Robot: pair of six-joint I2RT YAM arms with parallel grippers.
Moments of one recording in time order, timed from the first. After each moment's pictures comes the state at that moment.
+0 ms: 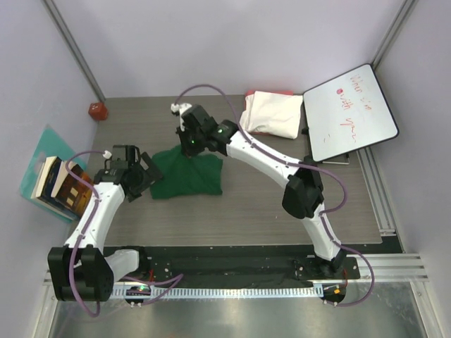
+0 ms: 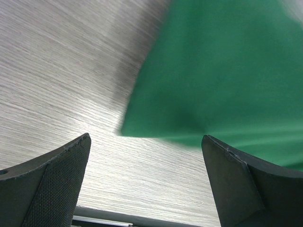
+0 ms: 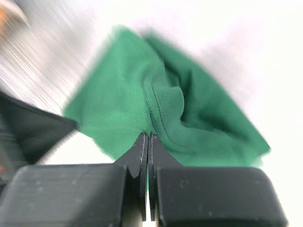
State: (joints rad) left arm -0.01 1.14 0.84 -0.71 -0.01 -0.65; right arm 0.89 2.18 2.08 -0.63 -0.04 0.27
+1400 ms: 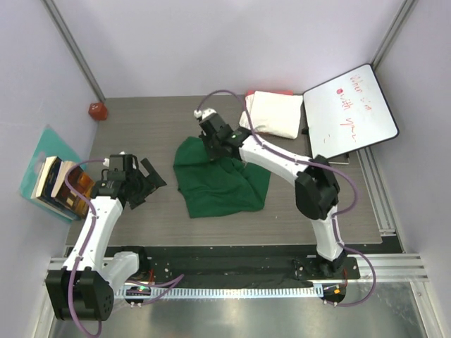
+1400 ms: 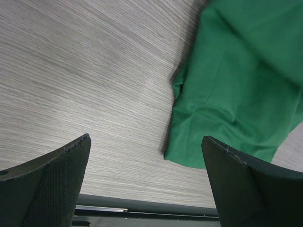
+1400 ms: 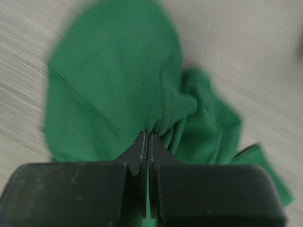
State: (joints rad) left arm -0.01 0.98 0.77 -0.74 0.07 -0.68; right arm 0.82 2.01 1.82 -0.54 0.20 0.22
